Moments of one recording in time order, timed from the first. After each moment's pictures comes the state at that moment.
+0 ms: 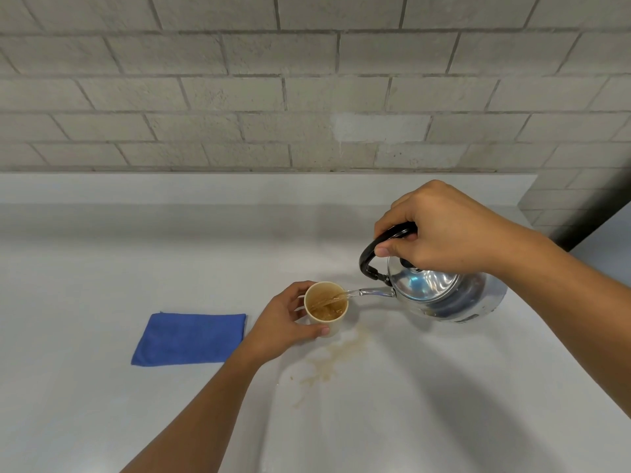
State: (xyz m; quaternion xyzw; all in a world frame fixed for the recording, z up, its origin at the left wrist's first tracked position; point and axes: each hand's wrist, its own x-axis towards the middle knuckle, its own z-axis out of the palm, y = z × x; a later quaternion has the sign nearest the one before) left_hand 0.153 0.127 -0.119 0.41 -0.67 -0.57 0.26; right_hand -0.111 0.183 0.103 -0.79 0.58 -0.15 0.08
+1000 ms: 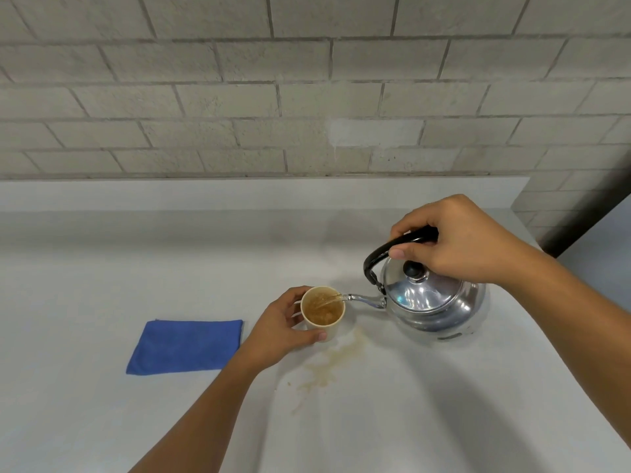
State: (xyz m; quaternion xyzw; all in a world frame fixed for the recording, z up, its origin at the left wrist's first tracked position) left_hand 0.153 0.129 -0.117 0.40 -0.67 -0.57 0.26; right_hand -0.133 0.197 0.085 -0.71 0.64 -0.24 0.16
